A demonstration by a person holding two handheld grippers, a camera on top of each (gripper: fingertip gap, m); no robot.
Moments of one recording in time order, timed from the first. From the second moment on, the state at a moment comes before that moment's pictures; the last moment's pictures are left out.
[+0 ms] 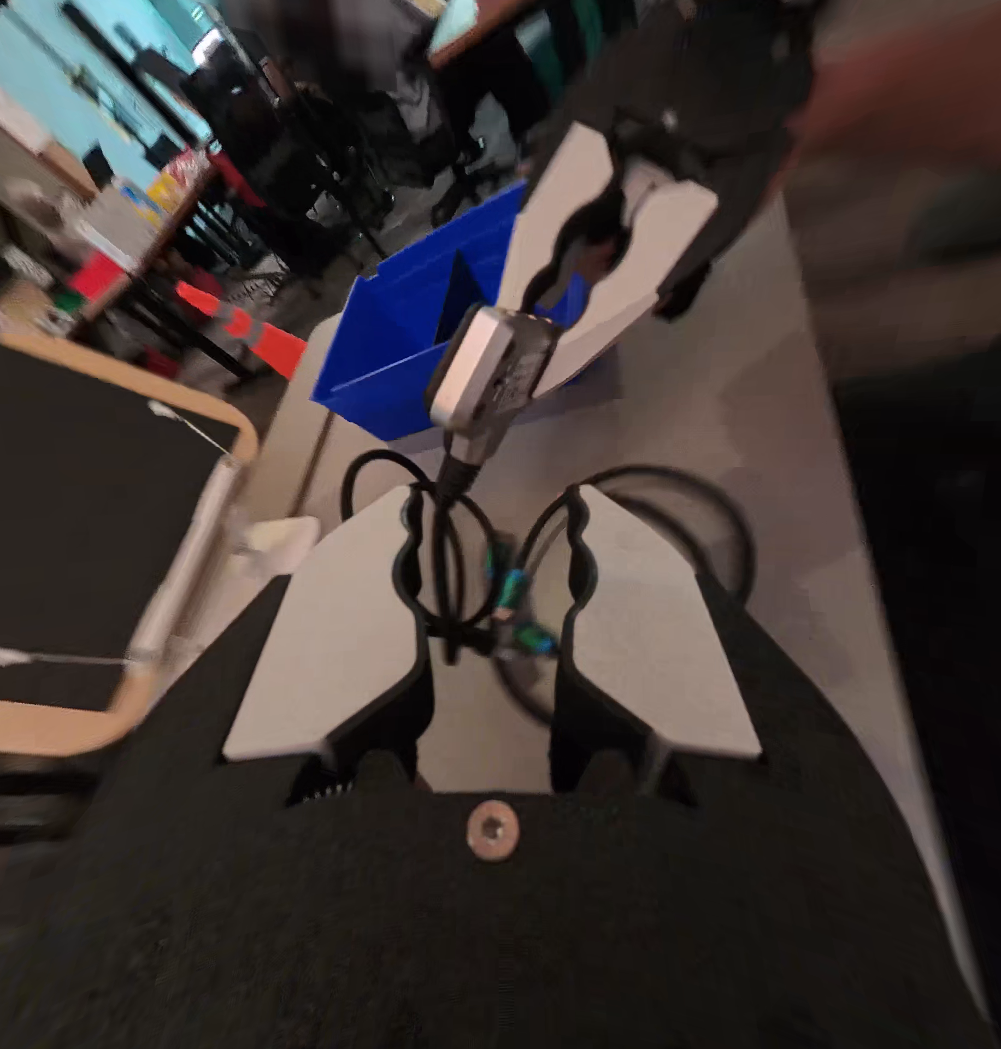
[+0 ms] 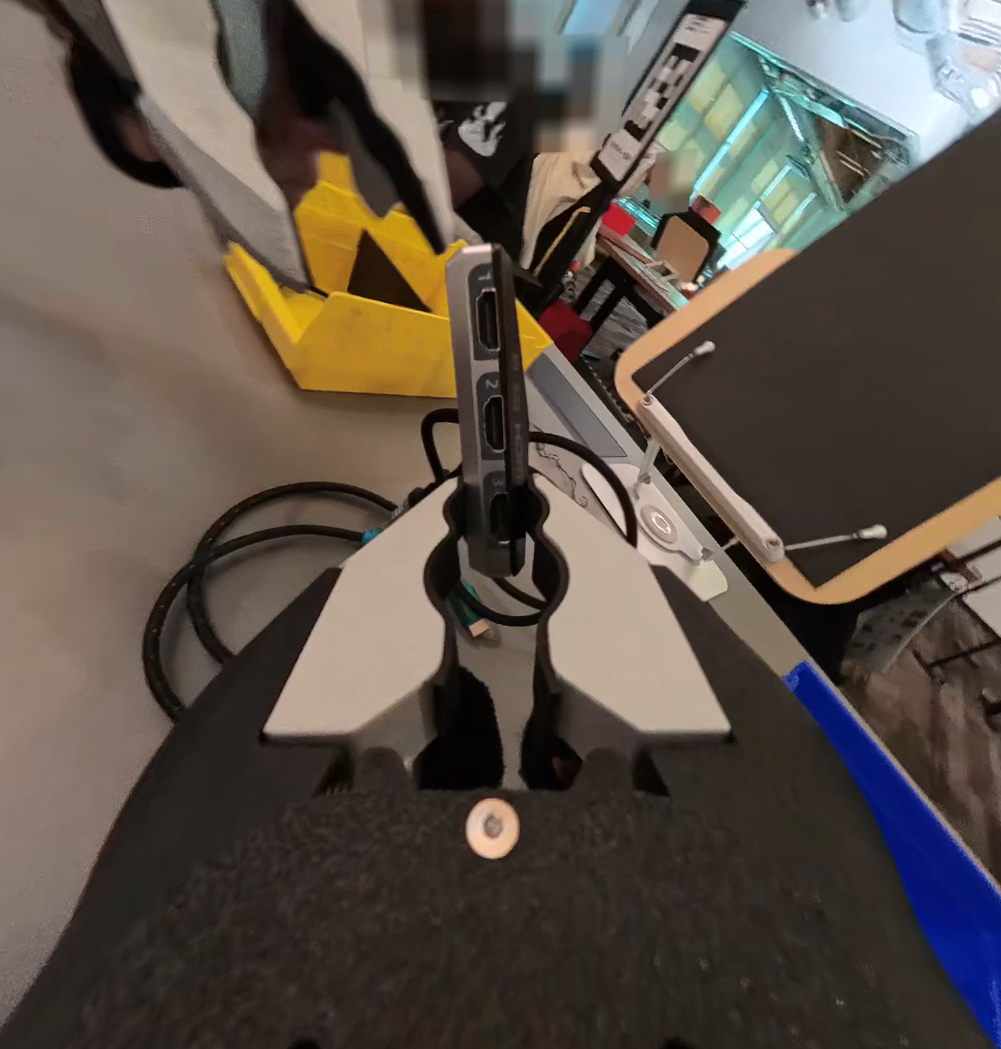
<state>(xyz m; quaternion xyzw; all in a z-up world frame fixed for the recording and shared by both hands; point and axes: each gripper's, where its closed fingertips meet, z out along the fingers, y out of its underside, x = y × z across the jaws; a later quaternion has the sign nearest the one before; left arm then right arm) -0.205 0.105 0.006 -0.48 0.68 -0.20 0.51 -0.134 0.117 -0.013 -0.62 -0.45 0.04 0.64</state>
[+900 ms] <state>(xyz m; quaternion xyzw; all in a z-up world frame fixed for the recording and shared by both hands) -0.170 0.090 0.004 -0.26 0.81 0.01 0.52 -0.157 0.104 -0.011 -0.55 -0.52 -0.05 0.65</state>
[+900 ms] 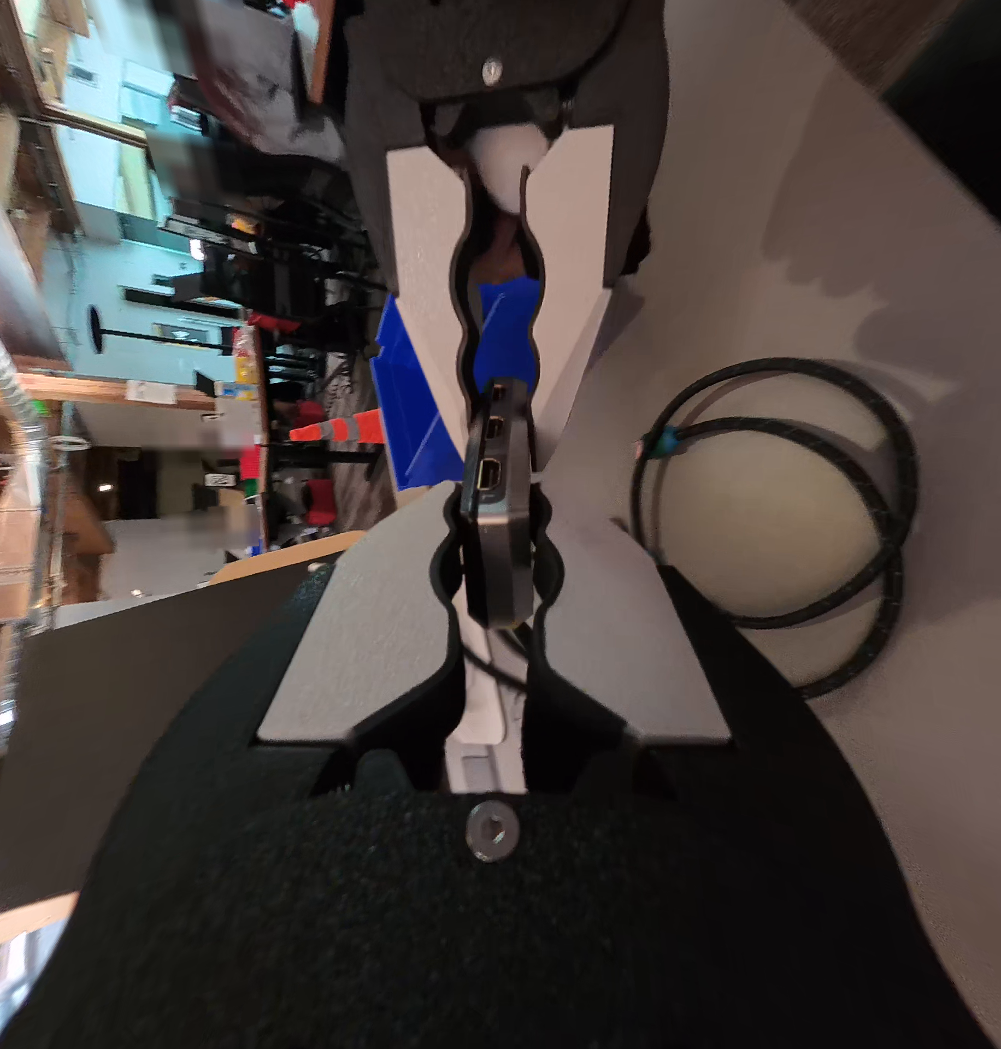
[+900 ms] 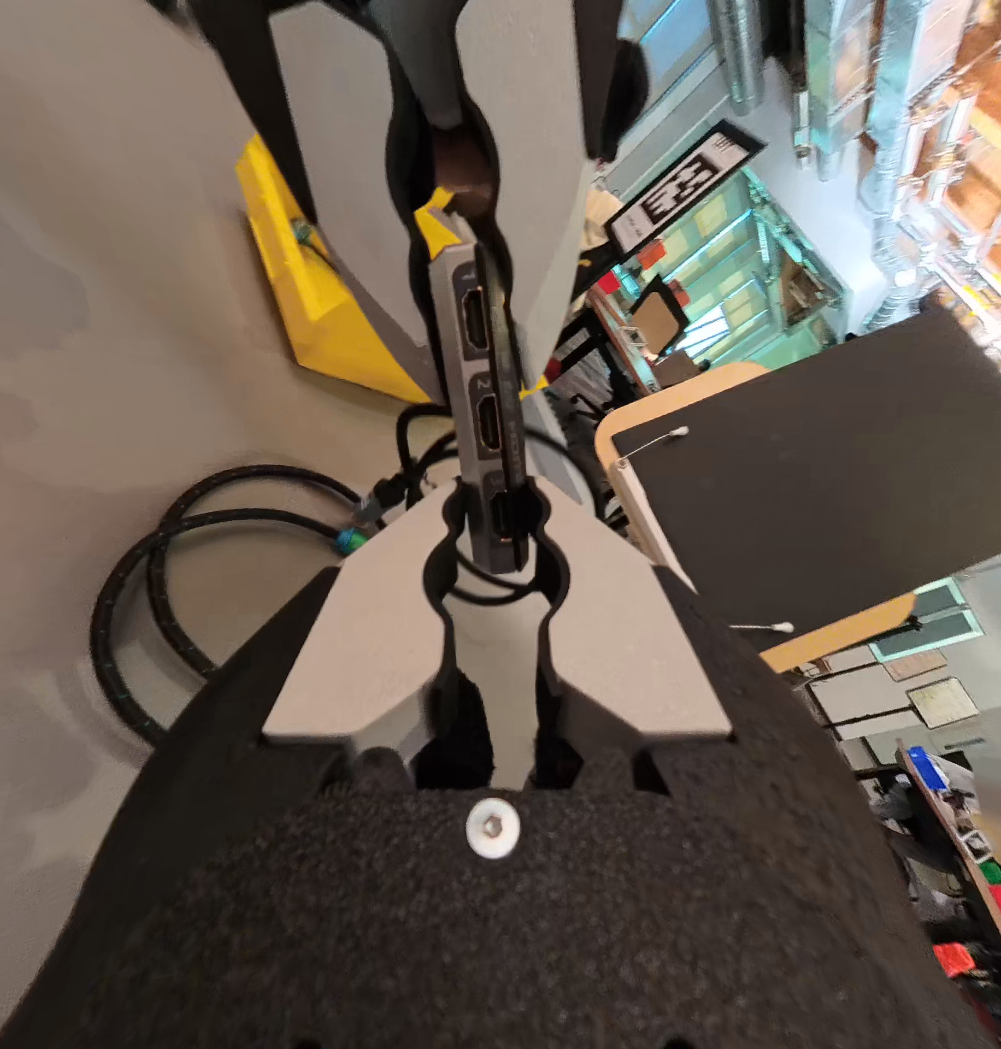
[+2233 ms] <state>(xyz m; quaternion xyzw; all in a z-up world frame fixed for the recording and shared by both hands) -0.217 0.145 0.065 -0.28 0.61 0.16 0.73 -0.083 0.118 -0.127 -0.80 -0.19 0.20 0.53</state>
